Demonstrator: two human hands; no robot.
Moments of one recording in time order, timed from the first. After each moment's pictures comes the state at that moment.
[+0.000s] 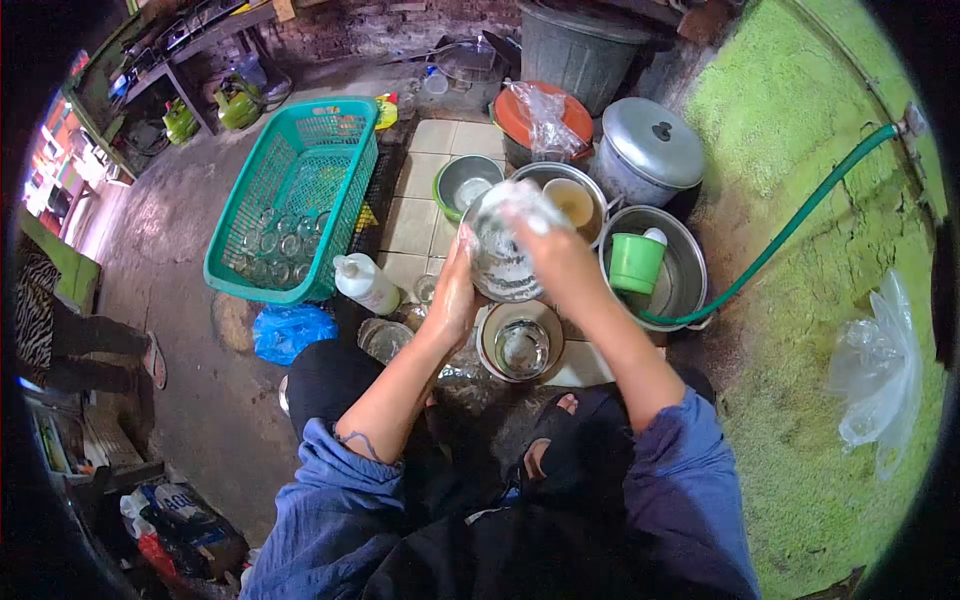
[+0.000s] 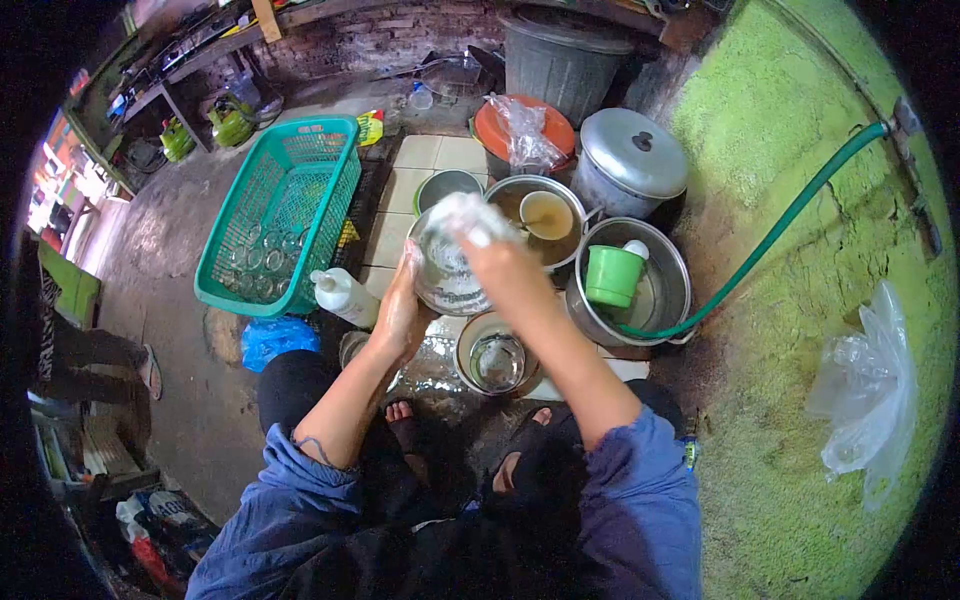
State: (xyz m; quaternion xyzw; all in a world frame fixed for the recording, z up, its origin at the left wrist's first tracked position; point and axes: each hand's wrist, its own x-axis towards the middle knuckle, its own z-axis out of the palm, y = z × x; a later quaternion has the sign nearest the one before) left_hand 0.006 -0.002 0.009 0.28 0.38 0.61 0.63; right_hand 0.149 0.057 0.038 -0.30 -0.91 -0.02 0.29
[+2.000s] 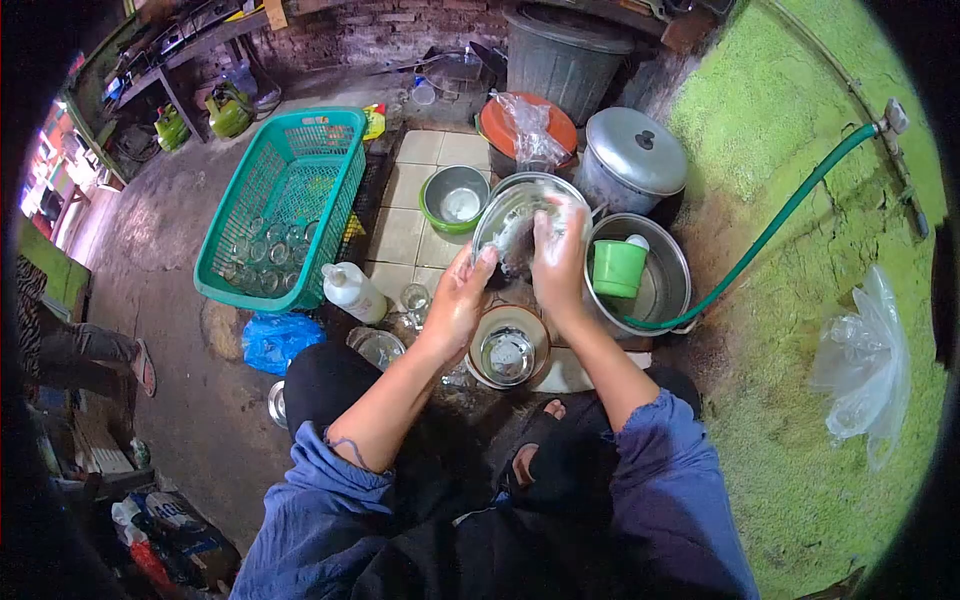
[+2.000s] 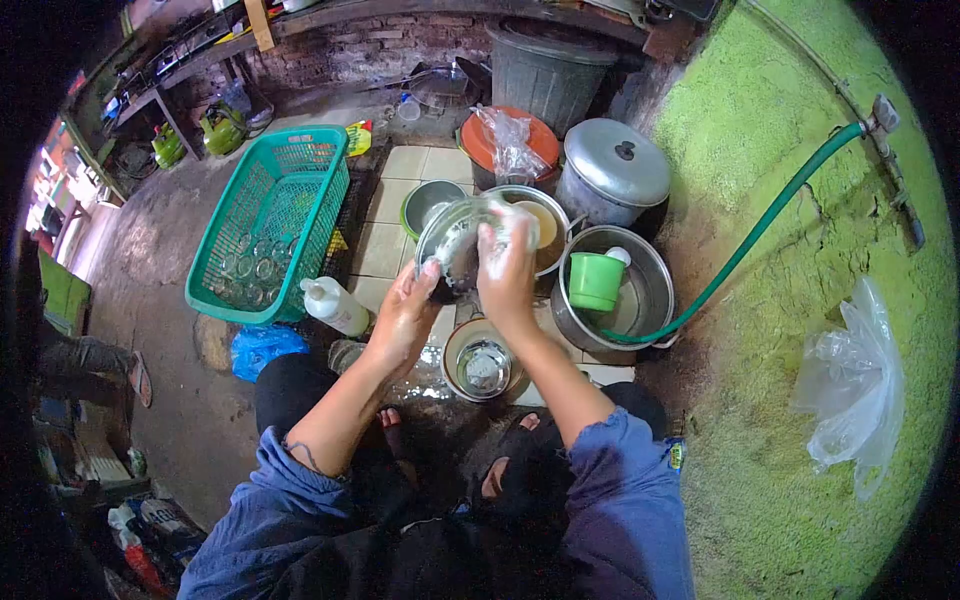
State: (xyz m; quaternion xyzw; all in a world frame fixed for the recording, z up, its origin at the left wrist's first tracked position) left_hand 0.024 -0.010 0.022 0.34 0.32 0.64 0.61; right_hand 0.142 0.073 0.008 -0.38 -0.70 0.19 0.58
